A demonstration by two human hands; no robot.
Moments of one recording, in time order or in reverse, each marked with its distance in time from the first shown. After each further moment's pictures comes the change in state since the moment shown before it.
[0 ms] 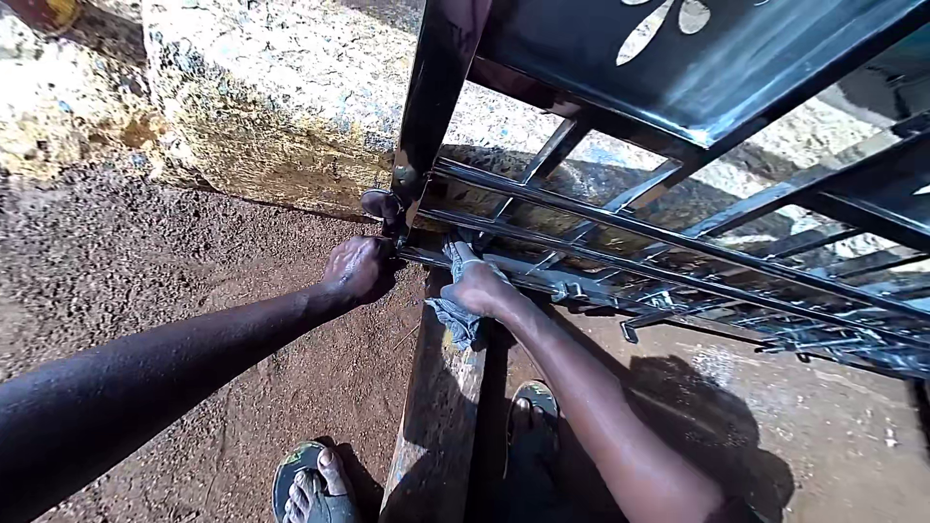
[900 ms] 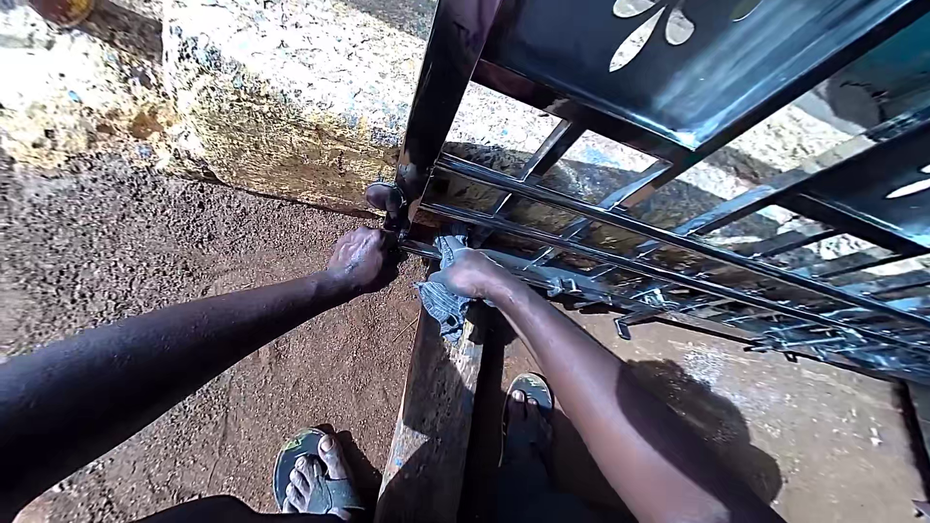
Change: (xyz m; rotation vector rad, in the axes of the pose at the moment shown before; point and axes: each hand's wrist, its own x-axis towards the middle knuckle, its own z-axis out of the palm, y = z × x) left_hand 0.003 -0.001 0.001 0.025 0.010 0.031; right_hand 0.004 -0.018 -0.006 0.001 -0.092 -0.008
